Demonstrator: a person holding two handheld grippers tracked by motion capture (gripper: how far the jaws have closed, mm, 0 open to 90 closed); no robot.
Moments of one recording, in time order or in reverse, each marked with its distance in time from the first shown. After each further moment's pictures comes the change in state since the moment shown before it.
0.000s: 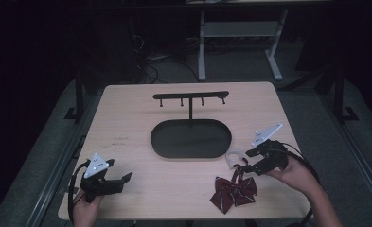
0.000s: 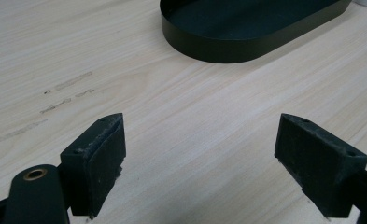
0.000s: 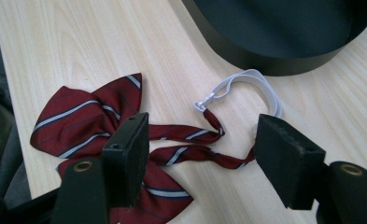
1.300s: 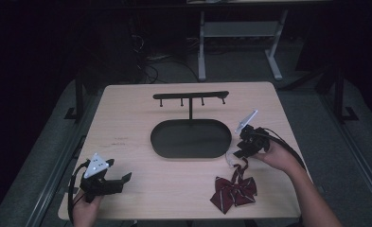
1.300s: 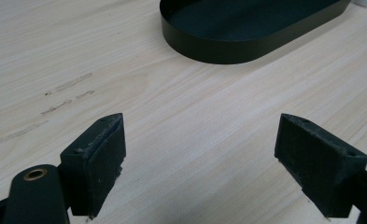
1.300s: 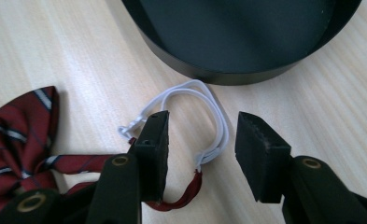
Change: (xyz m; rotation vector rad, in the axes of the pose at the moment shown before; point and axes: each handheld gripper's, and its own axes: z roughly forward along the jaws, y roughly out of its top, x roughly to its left) left arm 0.000 0.001 -0.001 0.001 0.001 0.008; right arm -0.045 0.036 0.045 0.176 -0.030 0.014
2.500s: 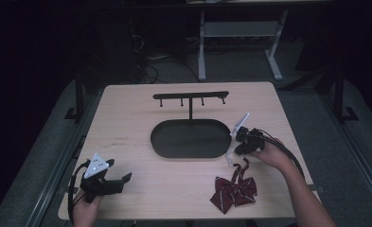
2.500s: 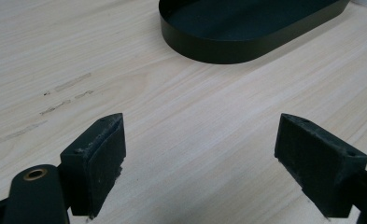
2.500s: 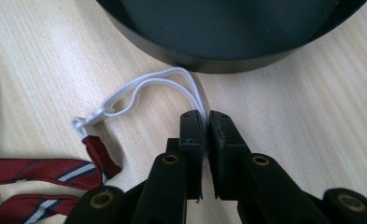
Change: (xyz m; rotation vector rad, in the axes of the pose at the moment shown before) left arm 0.000 0.000 0.000 -0.003 -0.001 -0.002; right arm -0.009 0.003 0.027 0.091 -0.051 -0.044
